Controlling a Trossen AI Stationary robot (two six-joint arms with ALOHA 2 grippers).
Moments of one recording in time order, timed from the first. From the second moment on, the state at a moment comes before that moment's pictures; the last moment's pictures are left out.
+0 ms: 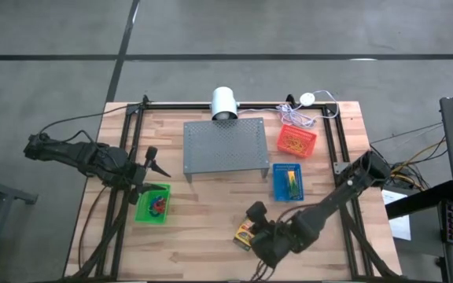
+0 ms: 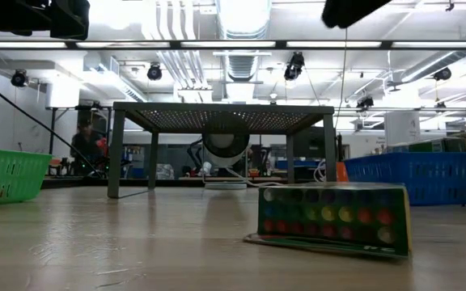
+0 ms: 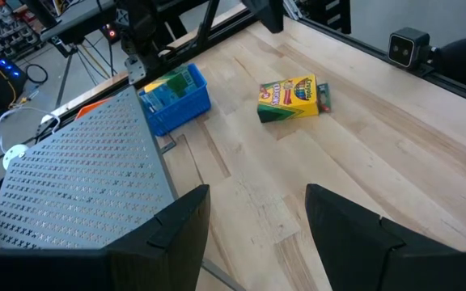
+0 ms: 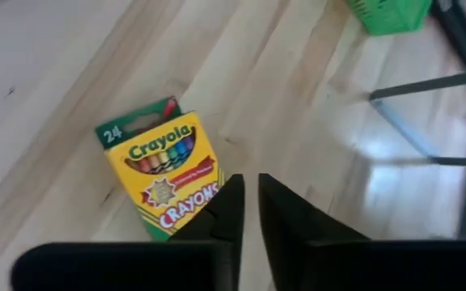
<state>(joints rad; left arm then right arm) -0.25 0.49 0.55 -0.52 -0.03 0.39 0.65 1.87 1.53 -0.80 0.48 -0.06</state>
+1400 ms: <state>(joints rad) -0.25 0.49 0.56 -0.52 -0.03 0.39 0.51 1.87 1.41 -0.70 0.15 -0.51</state>
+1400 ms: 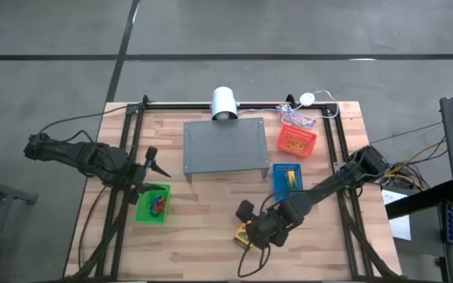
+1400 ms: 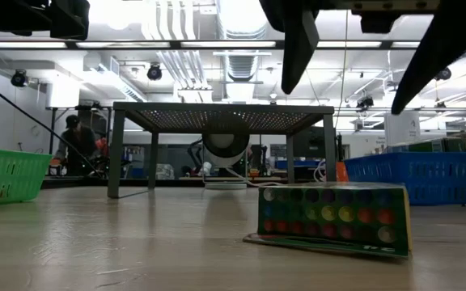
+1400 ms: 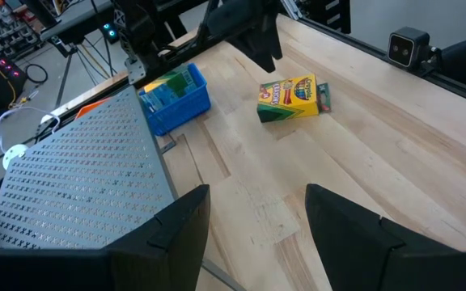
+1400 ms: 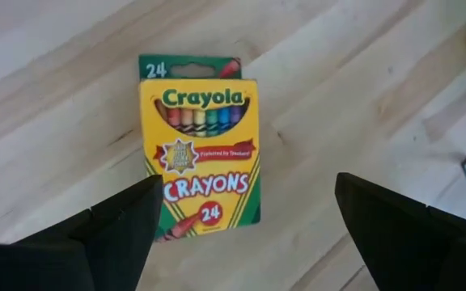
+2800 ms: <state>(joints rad) -0.25 0.49 0.56 -0.52 -0.03 0.39 0.45 1.87 1.08 -0.18 -0.03 -0.46</state>
